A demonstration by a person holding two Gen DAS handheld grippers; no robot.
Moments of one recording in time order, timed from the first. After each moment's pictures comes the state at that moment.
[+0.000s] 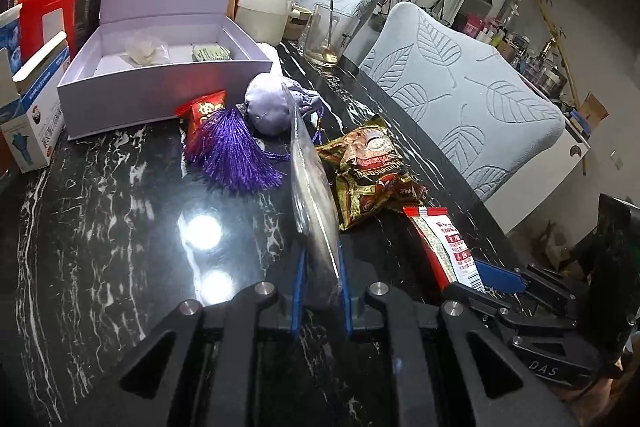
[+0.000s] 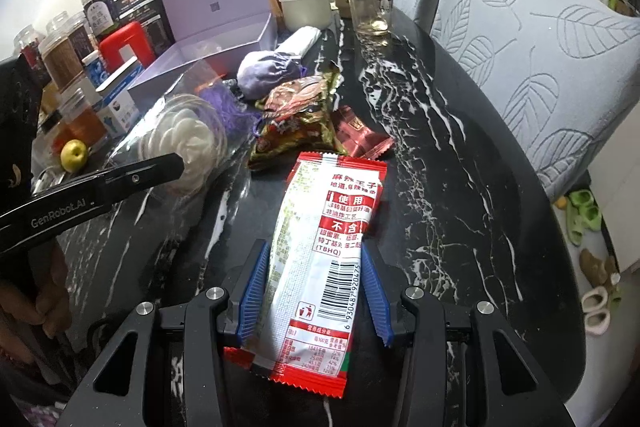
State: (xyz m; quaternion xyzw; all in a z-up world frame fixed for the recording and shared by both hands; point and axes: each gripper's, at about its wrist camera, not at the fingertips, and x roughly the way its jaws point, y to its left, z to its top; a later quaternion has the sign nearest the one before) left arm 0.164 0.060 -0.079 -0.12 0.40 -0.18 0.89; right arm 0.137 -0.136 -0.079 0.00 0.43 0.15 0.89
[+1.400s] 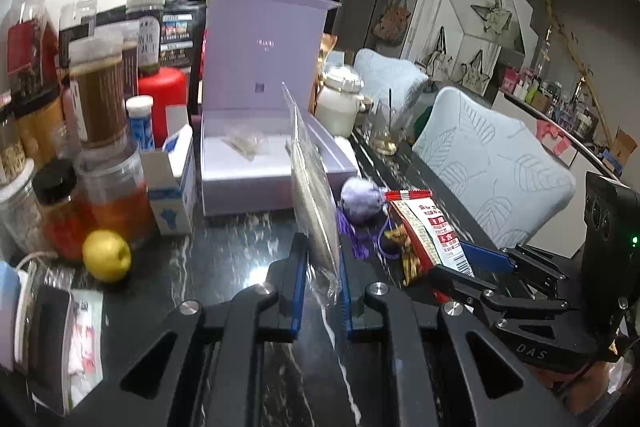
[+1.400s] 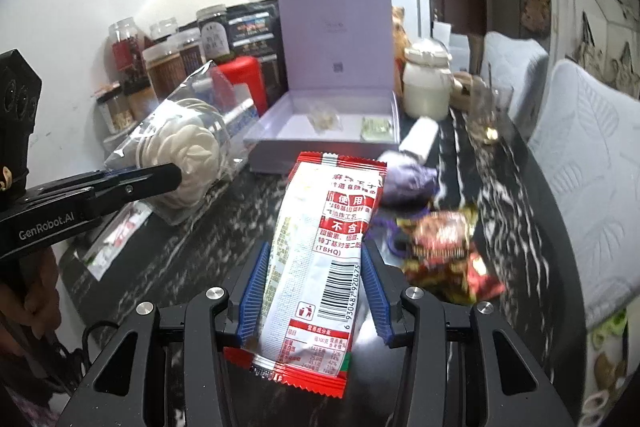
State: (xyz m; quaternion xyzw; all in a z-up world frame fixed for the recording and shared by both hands) left arm 0.120 0.140 0.011 -0.10 0.30 -0.06 0.94; right arm 0.146 -0.046 -0.010 -0.06 0.33 0.29 0.90
